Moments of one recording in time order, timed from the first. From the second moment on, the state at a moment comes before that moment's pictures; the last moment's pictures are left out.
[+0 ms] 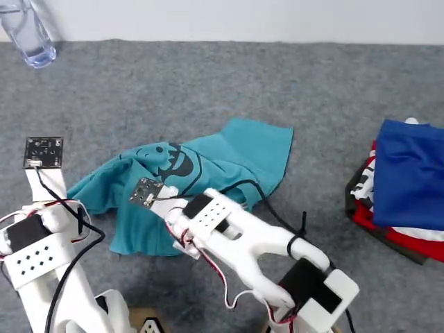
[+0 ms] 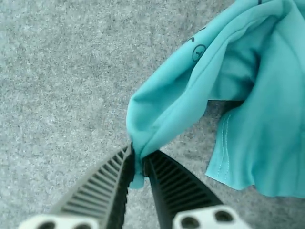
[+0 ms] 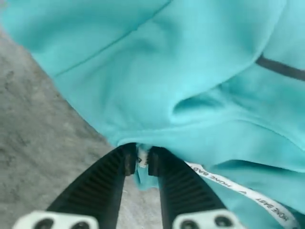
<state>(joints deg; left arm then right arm) -32.9 -46.5 51.3 73.3 -18.1 -48.6 3.4 32.2 55.6 16.8</state>
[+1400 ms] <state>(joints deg) -21.8 -46.5 47.8 79.3 -17.9 -33.8 -36.3 34.3 88.8 28.0</state>
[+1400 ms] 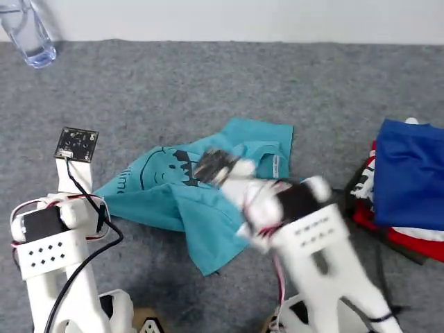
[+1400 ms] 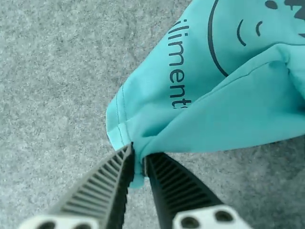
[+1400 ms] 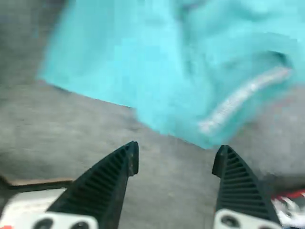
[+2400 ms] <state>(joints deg) -21.8 -46.5 47.8 79.3 -14.5 -59.2 -15.6 57.1 47.8 4.5</state>
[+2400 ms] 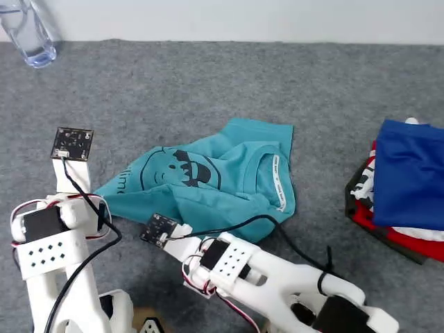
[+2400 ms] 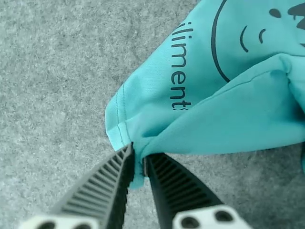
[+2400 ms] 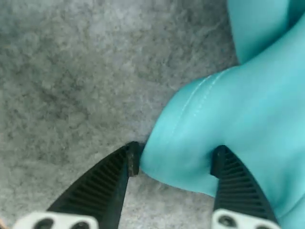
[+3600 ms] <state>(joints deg) -7.6 -46.5 22.5 77.6 -14.5 -13.5 -47.2 10.8 83.8 43.5</state>
